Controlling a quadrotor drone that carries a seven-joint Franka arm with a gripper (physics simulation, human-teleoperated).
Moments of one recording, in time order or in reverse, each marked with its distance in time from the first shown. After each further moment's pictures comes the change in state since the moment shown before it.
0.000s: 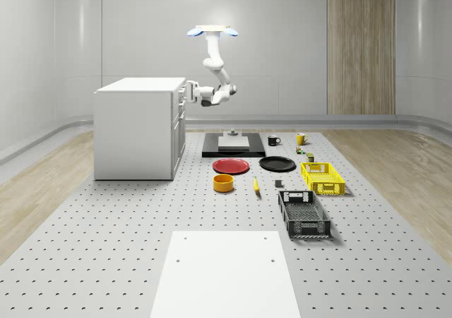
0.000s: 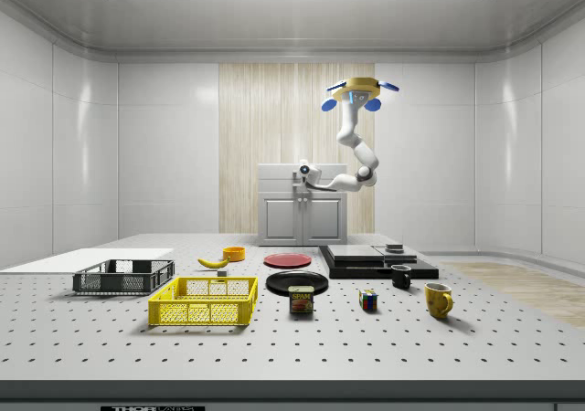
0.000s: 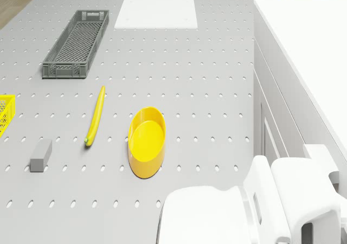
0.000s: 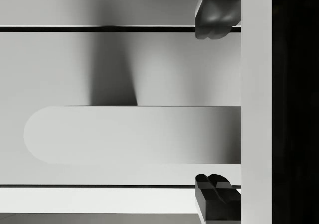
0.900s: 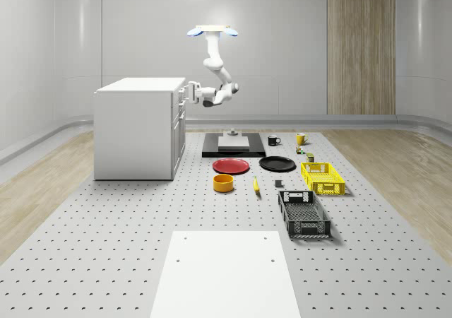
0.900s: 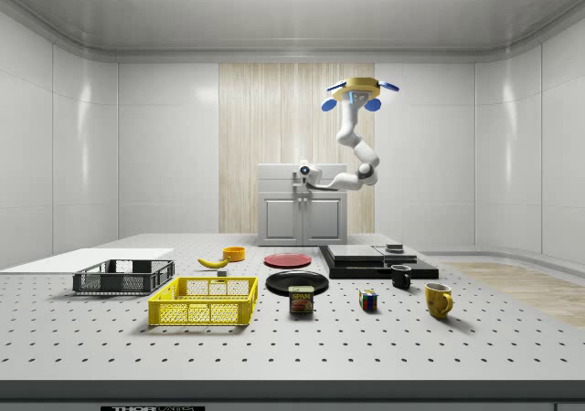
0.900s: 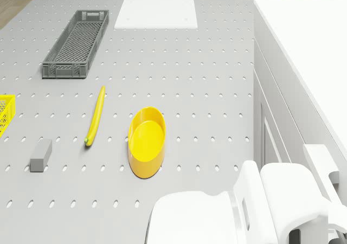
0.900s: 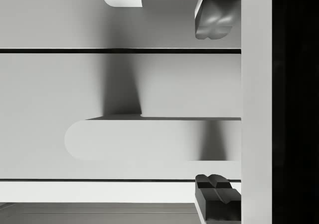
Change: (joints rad) arm 0.062 -0.059 -0.071 -0.002 -0.081 0.034 0.044
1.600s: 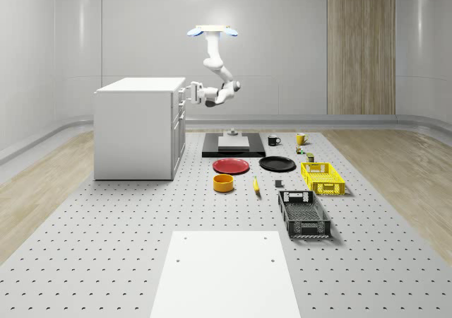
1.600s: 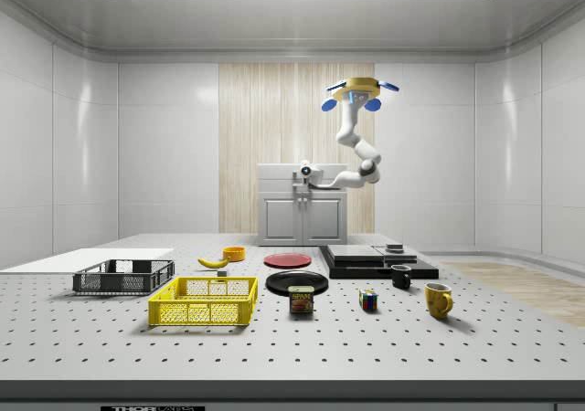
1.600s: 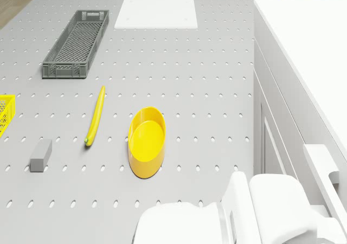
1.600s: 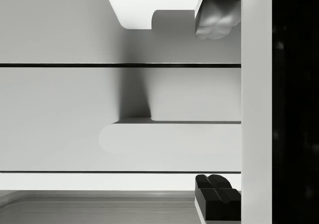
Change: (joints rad) arm 0.026 -0.070 -0.041 -0.014 -0.076 0.021 0.052
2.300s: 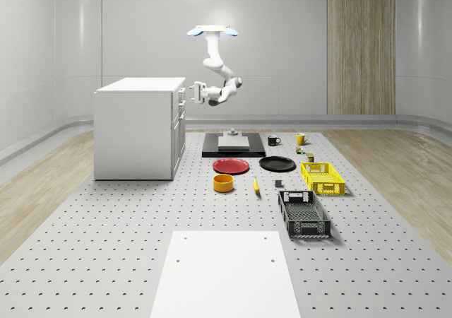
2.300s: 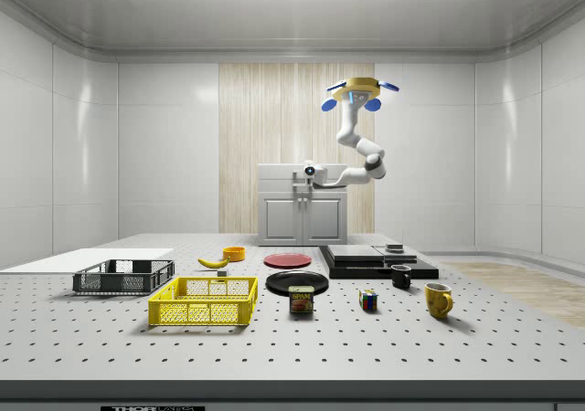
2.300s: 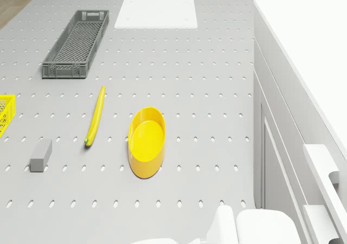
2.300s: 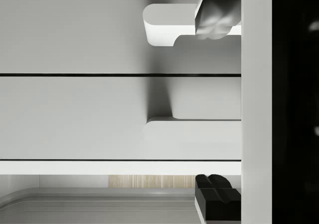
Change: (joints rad) arm -0.036 -0.150 -0.001 -0.080 -0.094 0.012 0.086
